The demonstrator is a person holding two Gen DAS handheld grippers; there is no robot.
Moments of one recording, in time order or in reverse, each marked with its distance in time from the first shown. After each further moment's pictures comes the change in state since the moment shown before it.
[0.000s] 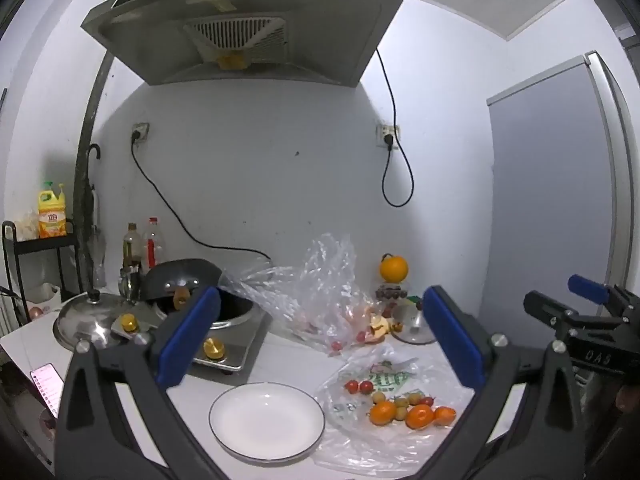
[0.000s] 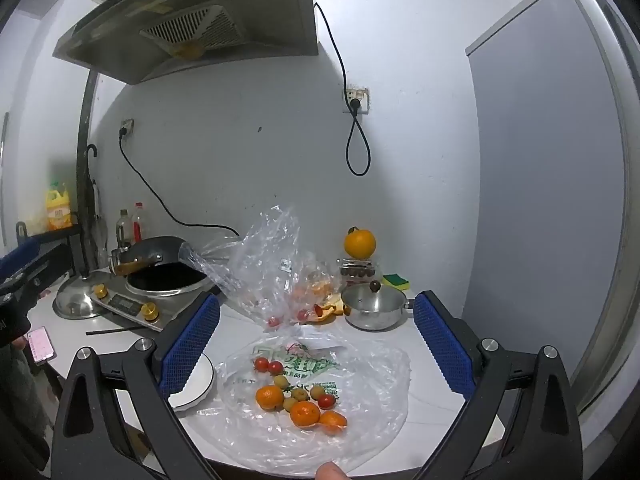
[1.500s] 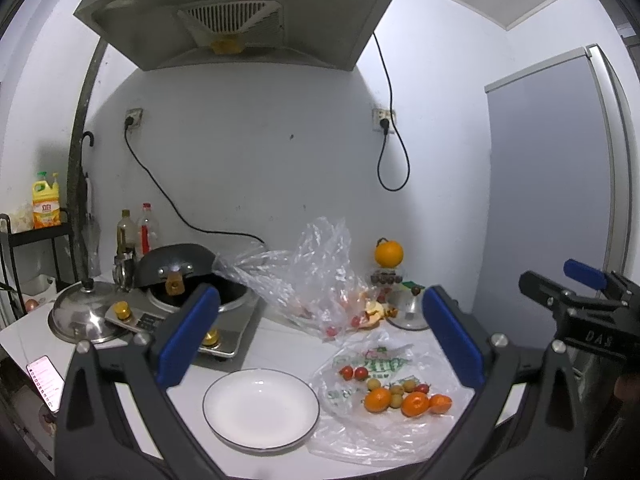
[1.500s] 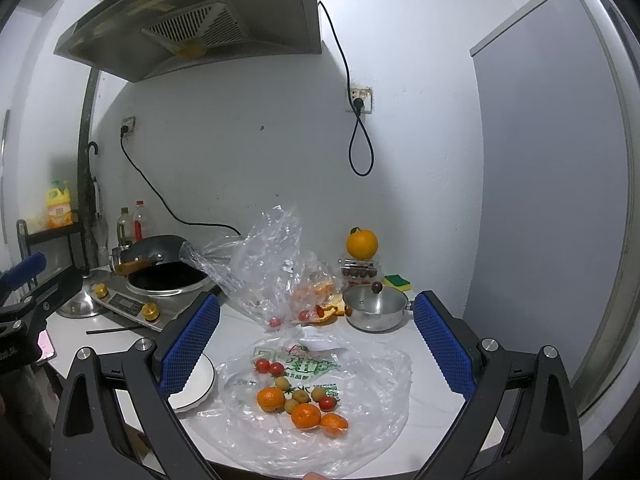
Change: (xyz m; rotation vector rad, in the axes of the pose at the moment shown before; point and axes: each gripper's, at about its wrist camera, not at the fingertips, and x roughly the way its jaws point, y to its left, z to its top) left arm 0.007 0.002 -0.006 0.000 0.054 -0.020; right arm 0.003 0.001 0.005 0.002 0.009 0.002
